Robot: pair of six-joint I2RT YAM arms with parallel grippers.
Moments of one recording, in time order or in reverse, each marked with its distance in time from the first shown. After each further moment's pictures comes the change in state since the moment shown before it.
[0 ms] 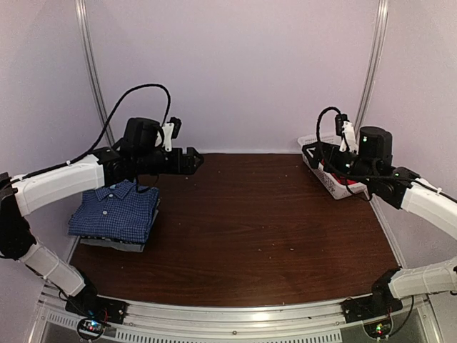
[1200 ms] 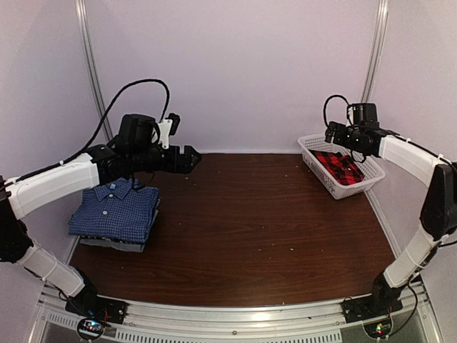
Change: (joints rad) left arm 0.000 -0.036 0.013 -0.033 0.000 0.069; right arm -0.338 0.481 0.424 -0.161 0.113 -0.060
